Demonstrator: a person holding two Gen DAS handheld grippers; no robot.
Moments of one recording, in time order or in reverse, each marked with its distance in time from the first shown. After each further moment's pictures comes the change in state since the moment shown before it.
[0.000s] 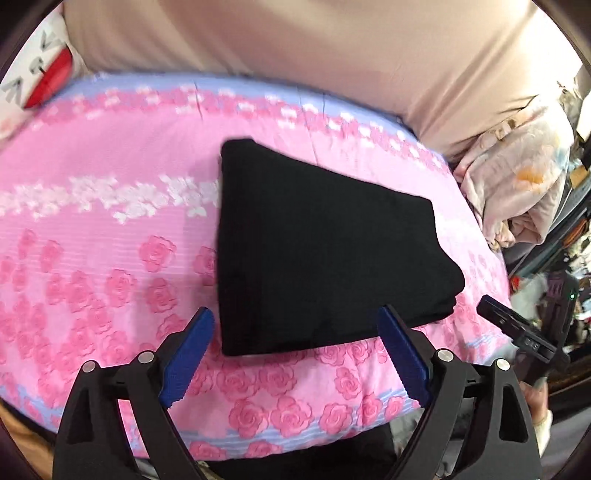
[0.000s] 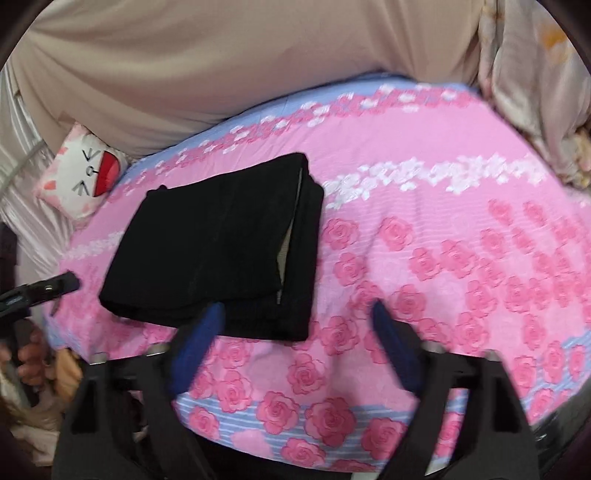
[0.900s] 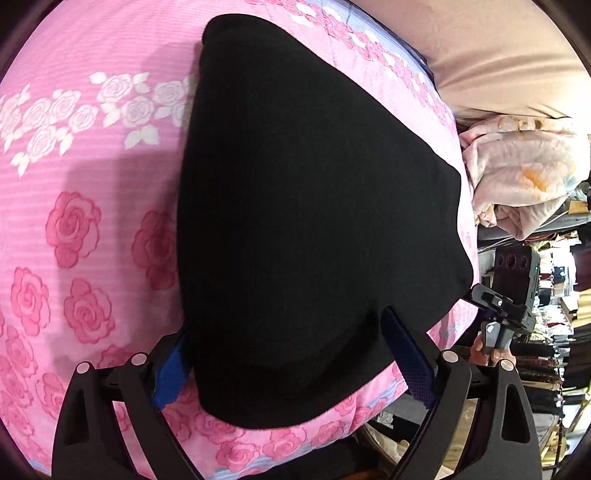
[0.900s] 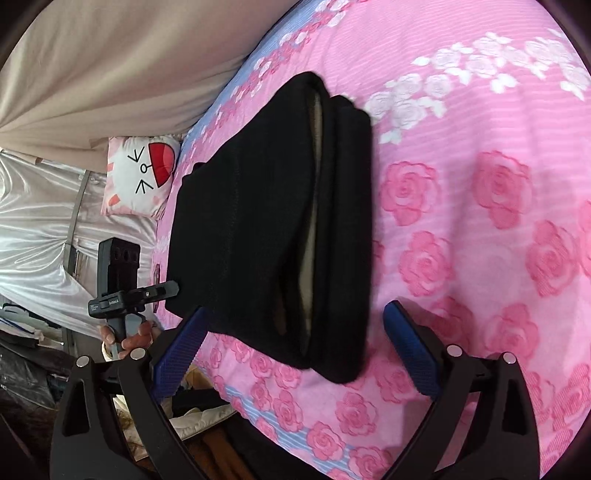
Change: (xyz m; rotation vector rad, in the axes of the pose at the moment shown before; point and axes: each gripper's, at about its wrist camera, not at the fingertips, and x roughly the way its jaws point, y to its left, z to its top) left arm 0.091 0.033 0.034 -0.141 0.377 -0.200; right arm 0.094 -0.026 0.036 0.216 0.365 0.423
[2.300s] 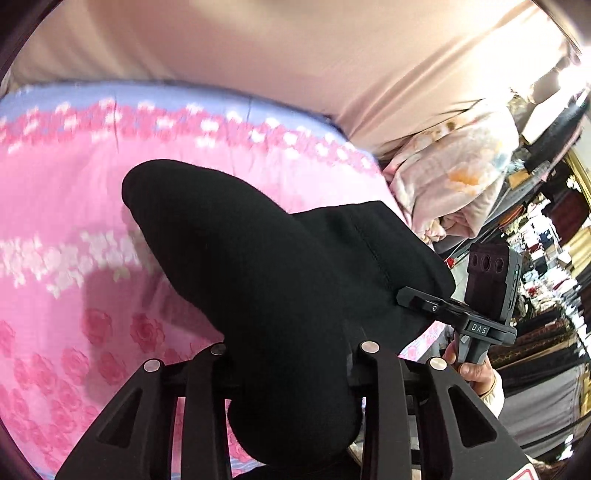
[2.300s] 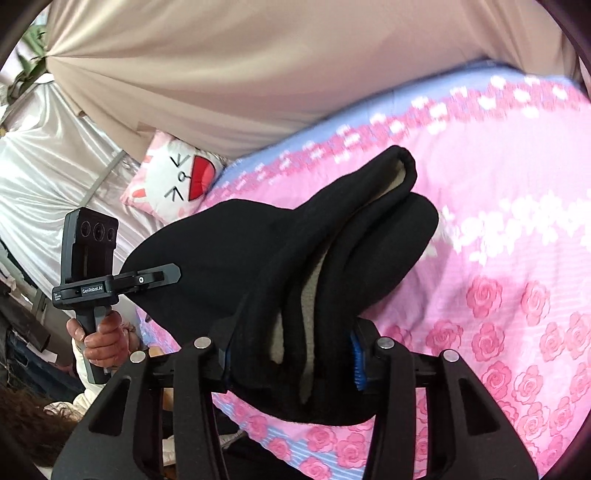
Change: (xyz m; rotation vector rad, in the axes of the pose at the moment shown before) left arm -0.107 -0.076 -0.021 0.275 -0.315 -0.059; right arm -0.040 0.113 -0.024 -0.315 -0.291 -0.057
